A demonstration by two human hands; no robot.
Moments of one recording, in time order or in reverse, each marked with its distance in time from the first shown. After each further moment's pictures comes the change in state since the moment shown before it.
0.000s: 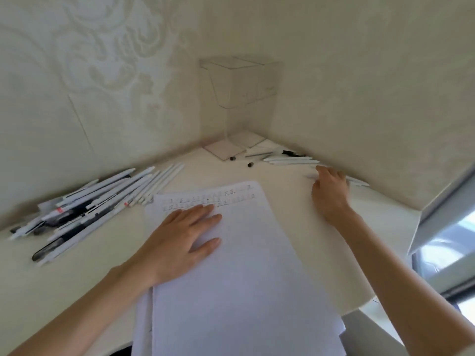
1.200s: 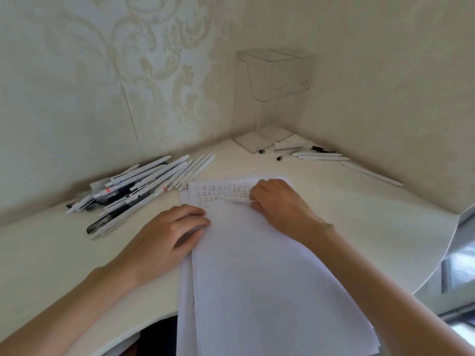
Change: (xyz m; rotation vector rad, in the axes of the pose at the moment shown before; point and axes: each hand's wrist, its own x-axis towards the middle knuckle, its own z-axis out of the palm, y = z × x) left_hand -0.063 -0.034 -0.021 -0.120 0.239 0.028; right_hand -0.081 -0.120 0.017 0.021 -0.070 -0.930
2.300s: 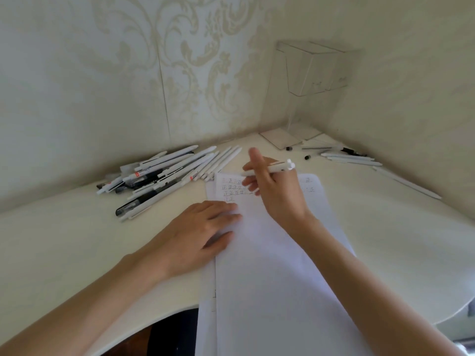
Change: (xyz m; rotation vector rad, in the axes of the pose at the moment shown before) left_hand -0.001 0.006 0.002 0.085 -0.093 0.026; right_hand 0.048 -0.075 -0.022 0.933 0.235 0.474
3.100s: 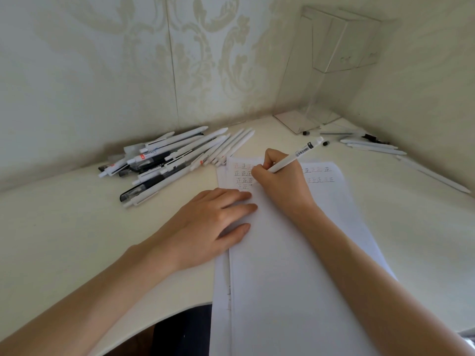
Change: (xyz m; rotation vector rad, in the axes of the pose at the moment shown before) left_hand 0.001 -0.001 0.000 -0.004 -0.012 0.003; right_hand 0.014 0.030 0.021 -0.102 -0.030 0.079
